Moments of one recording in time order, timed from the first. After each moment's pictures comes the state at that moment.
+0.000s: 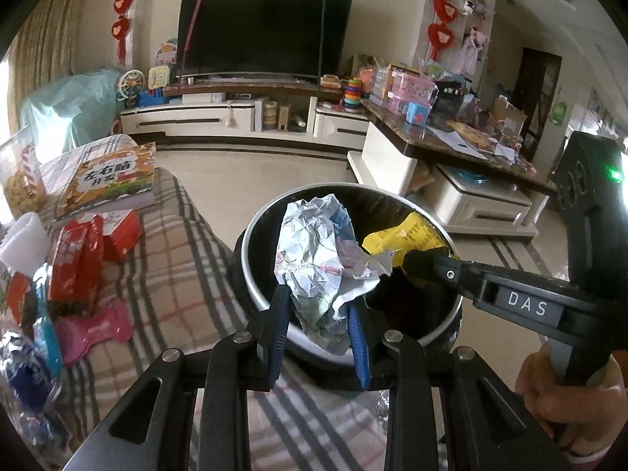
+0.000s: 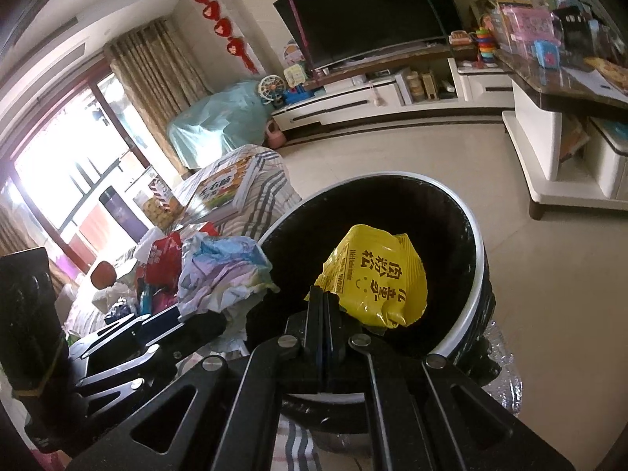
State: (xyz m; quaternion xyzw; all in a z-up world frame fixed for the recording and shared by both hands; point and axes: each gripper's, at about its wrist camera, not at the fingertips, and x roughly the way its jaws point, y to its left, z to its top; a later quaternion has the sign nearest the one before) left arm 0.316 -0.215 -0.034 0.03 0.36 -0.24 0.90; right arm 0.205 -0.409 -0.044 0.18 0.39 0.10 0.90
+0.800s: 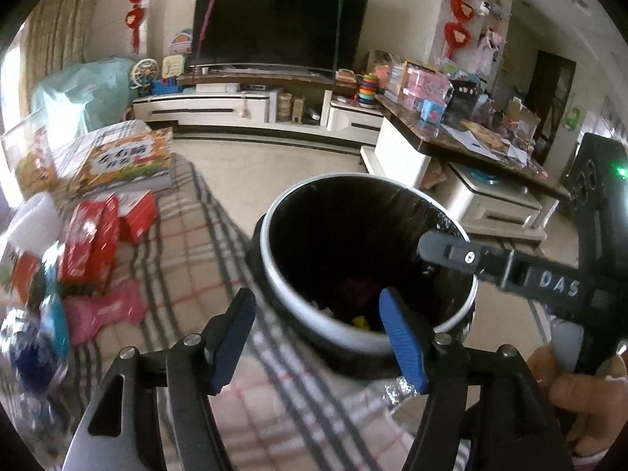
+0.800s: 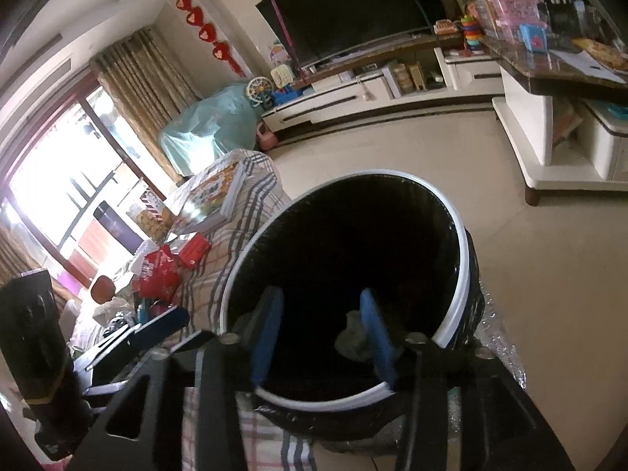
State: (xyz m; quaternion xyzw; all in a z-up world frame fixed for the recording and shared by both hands) left arm 0.291 -0.202 -0.030 0.01 0.37 -0.21 0.90; right arm 0.205 -0.422 -0.041 0.21 0.39 0.09 0.89
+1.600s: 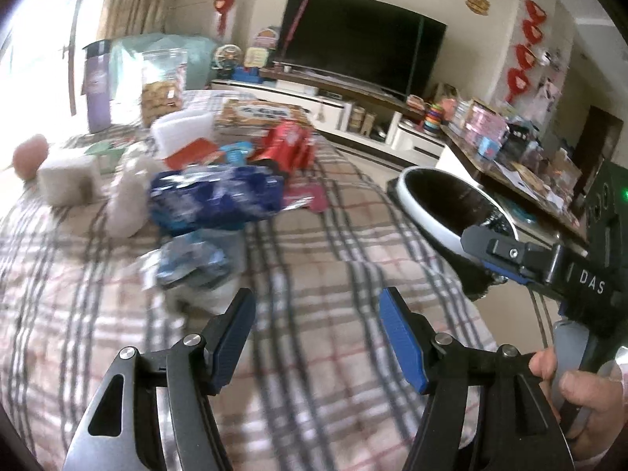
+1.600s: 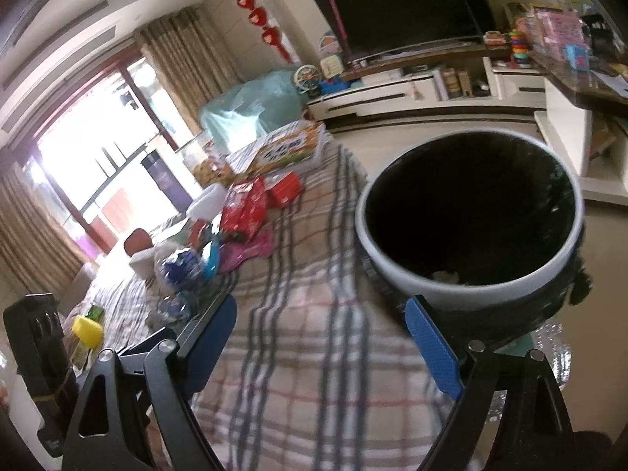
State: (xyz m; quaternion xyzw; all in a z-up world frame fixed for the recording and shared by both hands) left arm 0.156 -0.063 -0.023 -0.06 0.36 -0.11 0.92; right arm 0.155 -0.307 -0.042 0.17 0.39 0.15 0.89
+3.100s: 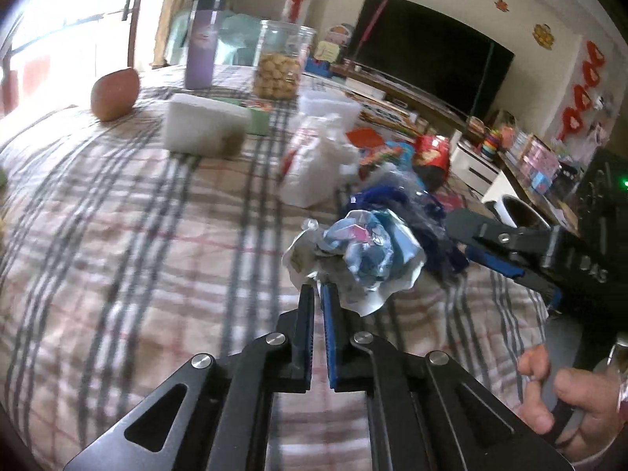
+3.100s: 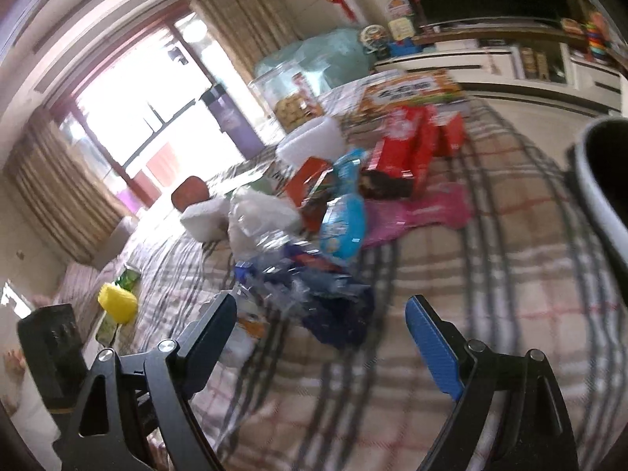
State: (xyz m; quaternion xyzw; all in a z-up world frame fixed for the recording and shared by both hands) left arm 0.121 0.033 -0.015 -0.13 0.38 -0.03 0.92; right arm 0.195 -0.157 -0.064 0.15 0.42 0.27 0.85
